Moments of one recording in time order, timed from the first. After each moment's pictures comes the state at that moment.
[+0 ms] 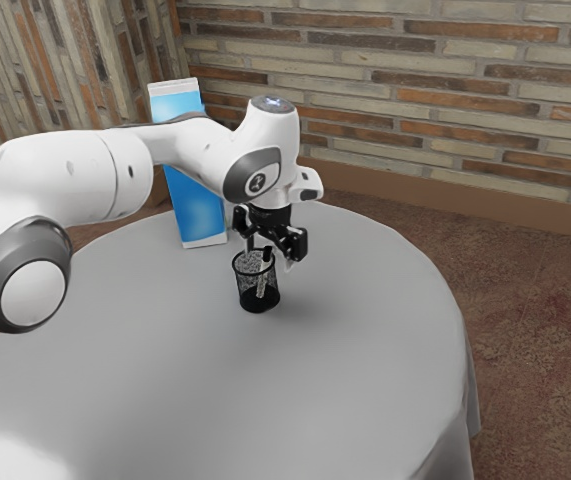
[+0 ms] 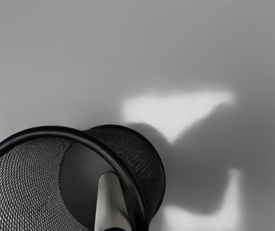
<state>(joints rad) -0.17 0.65 0.03 -1.35 0.18 1.99 -0.15</state>
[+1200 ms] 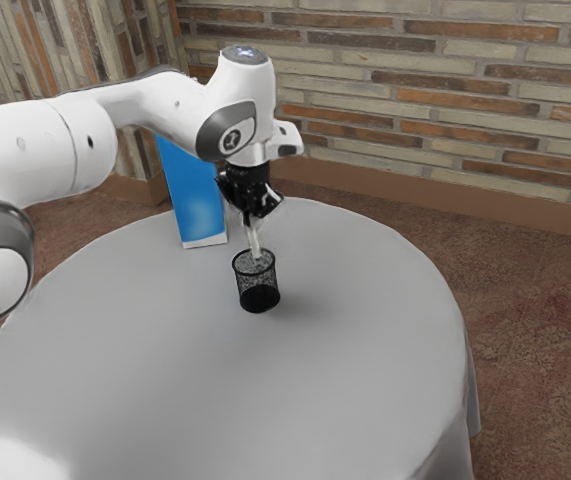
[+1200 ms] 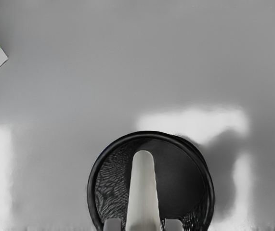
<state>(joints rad) -0.18 0.53 0.07 -1.37 0.20 1.95 -0.13</state>
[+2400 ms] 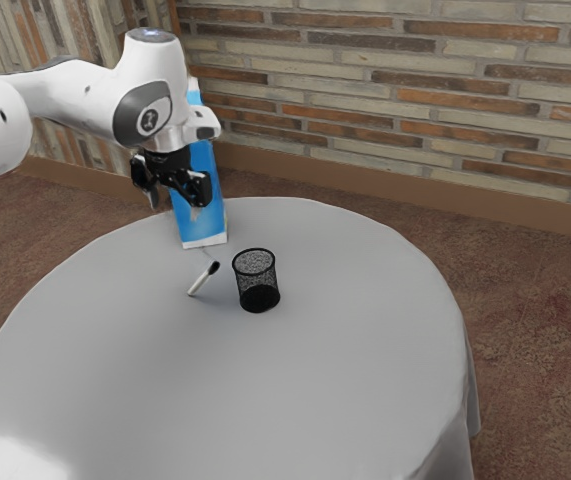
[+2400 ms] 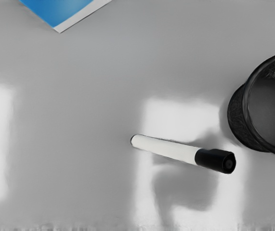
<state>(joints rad) -0.17 0.26 0.23 -1.66 0.13 1.97 -0.09</state>
